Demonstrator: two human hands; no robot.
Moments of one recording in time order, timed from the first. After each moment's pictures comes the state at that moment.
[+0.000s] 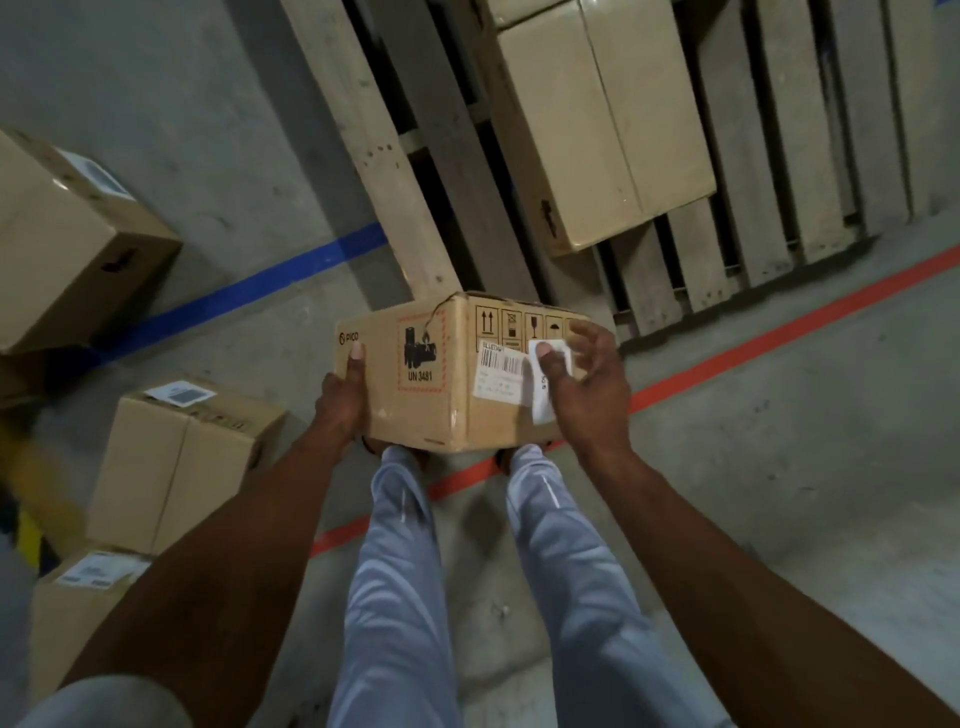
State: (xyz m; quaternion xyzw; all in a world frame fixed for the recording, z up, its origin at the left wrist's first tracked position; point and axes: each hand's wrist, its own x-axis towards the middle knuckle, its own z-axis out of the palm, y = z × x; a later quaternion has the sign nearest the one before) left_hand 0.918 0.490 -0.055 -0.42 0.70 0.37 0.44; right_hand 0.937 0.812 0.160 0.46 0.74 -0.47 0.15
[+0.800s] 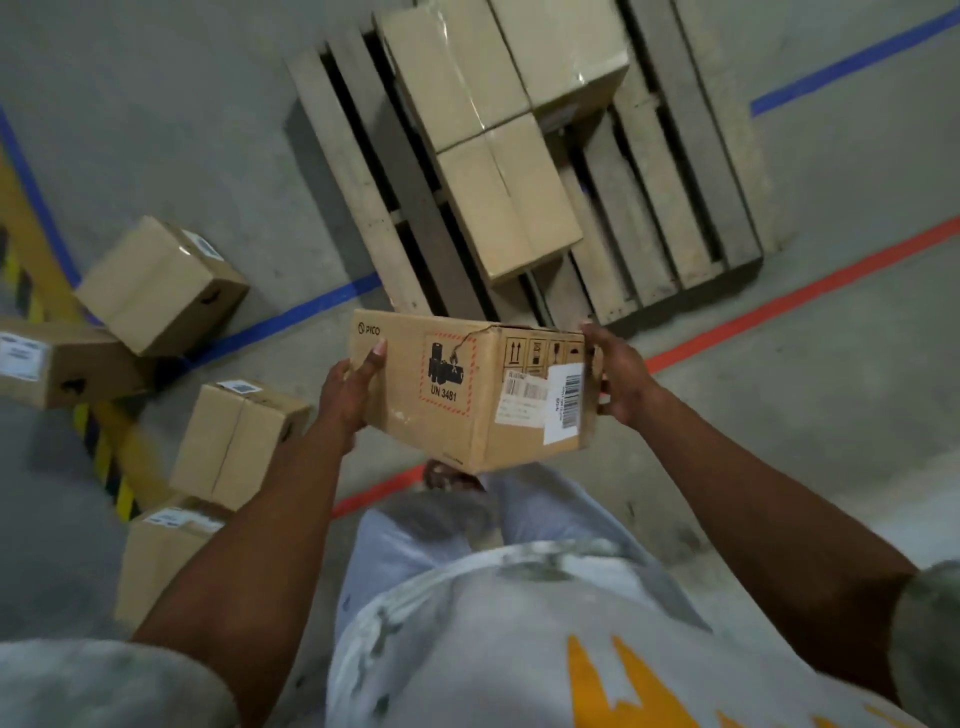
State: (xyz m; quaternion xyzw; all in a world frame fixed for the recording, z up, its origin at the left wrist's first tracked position) left_hand 0.949 0.636 0.306 -0.41 0.71 0.47 0.34; right_hand 0.995 1.002 0.389 0.53 0.51 -0.60 0.31
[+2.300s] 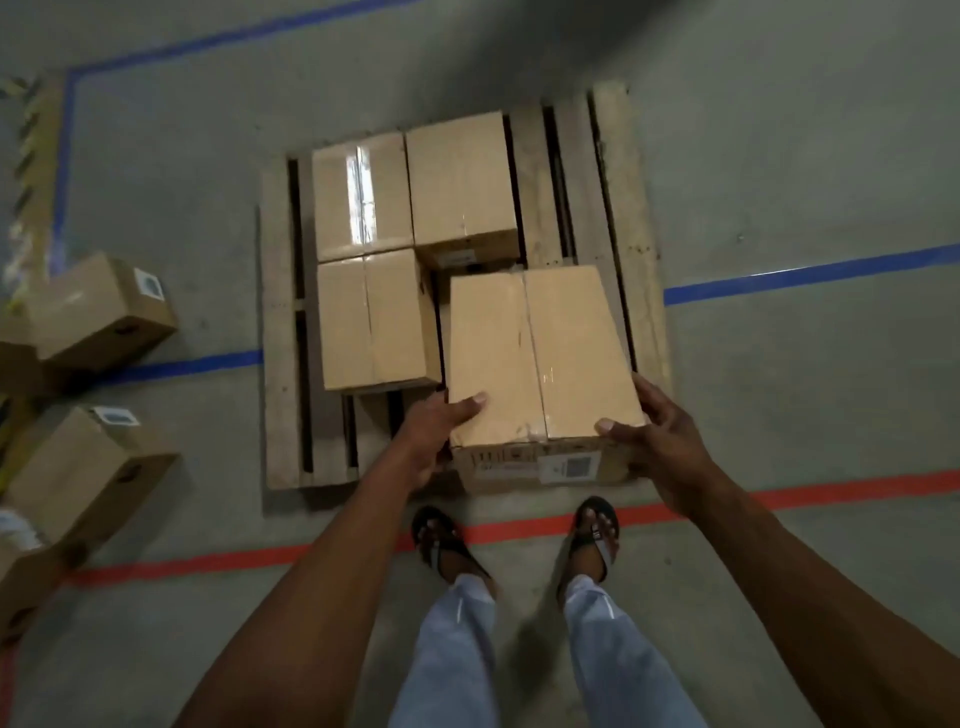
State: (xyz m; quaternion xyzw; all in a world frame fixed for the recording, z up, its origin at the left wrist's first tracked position) left_hand 0.865 1.237 0.301 -0.37 0.62 0.61 0.34; right_hand 0.877 1.534 0.315 0.27 0.62 -0.69 0.27
